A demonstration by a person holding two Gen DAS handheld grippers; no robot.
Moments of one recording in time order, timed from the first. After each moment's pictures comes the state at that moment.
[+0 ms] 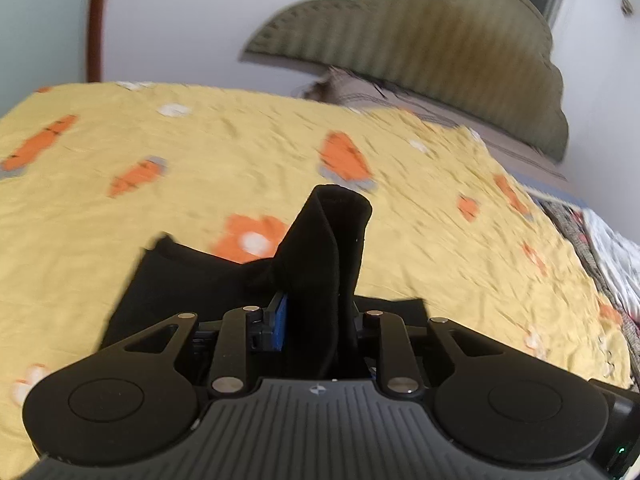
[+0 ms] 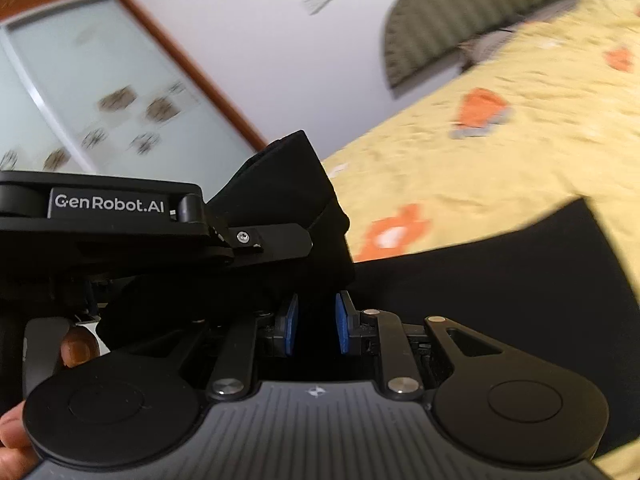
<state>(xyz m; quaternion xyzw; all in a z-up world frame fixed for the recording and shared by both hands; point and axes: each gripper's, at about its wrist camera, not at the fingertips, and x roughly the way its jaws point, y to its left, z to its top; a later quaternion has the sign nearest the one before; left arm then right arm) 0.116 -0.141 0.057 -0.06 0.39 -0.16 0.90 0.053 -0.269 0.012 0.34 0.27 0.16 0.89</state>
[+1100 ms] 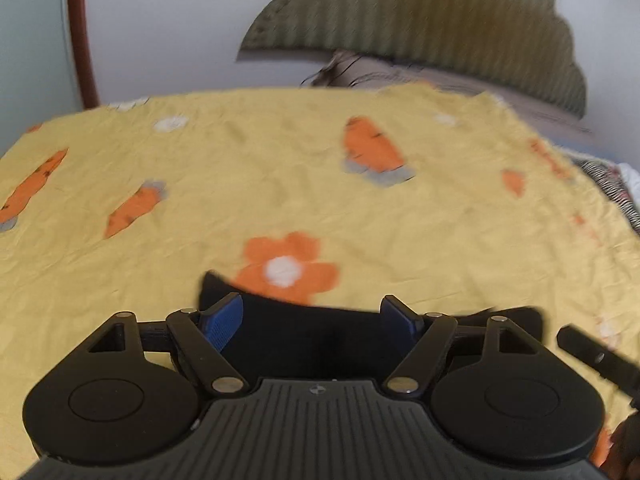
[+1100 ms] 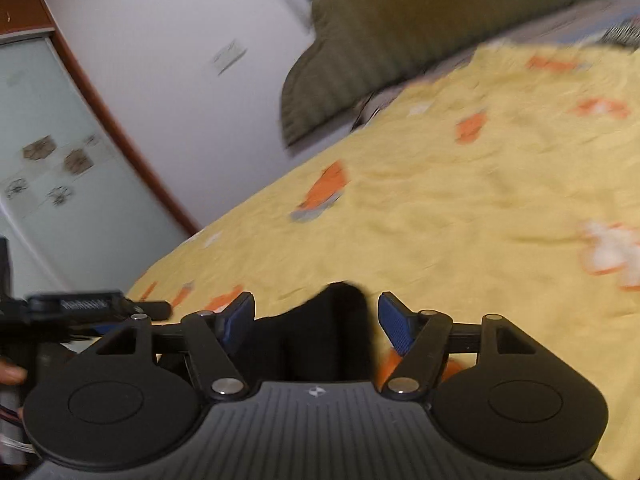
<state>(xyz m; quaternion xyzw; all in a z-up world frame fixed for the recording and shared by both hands) 0.184 -0.143 0.018 0.03 0.40 -0.13 0.91 0.054 -0.393 -0.003 0.32 0.26 0.04 0.91</state>
